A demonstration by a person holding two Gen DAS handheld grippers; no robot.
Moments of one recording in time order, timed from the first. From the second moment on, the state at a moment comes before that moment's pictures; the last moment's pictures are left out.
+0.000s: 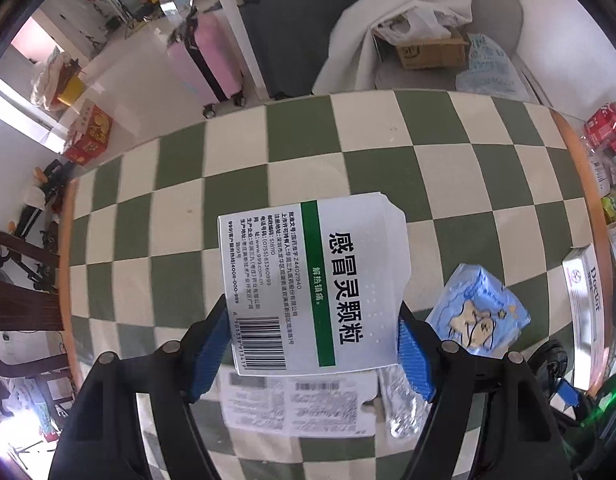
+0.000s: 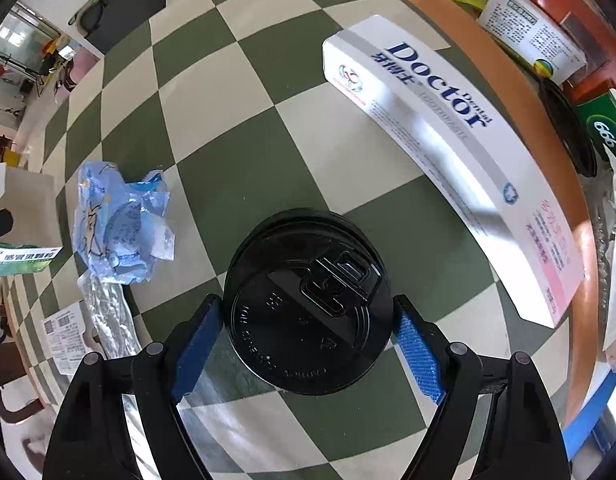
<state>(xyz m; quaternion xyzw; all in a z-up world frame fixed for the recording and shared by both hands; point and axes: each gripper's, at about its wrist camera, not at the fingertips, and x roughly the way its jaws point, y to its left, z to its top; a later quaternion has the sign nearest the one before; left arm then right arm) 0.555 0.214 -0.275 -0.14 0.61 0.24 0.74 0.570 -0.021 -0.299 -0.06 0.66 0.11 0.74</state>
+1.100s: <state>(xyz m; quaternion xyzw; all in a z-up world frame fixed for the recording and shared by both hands) 0.098 0.135 -0.238 -0.19 0.56 0.24 0.77 0.205 -0.049 -0.230 -0.10 0.59 0.23 0.77</state>
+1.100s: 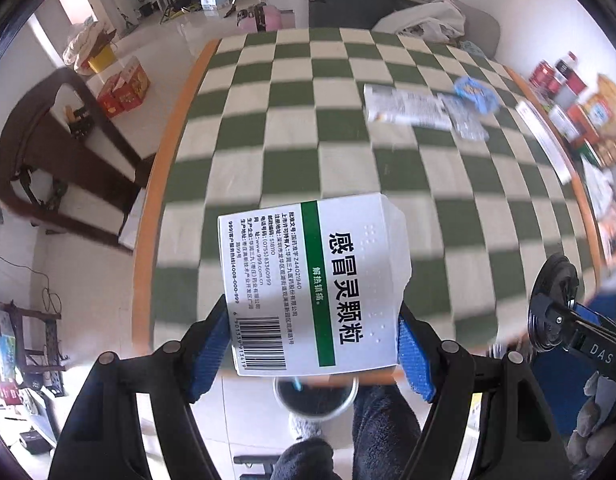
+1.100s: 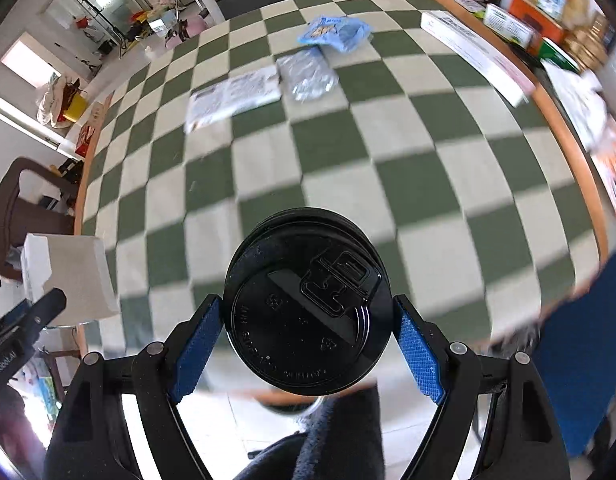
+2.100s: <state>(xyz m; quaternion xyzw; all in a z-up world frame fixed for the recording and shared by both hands) -0.046 0.079 -0.668 -0.38 0.69 0.15 0.60 -0.014 -0.140 -0.666 -0.07 0.76 0.24 0.60</state>
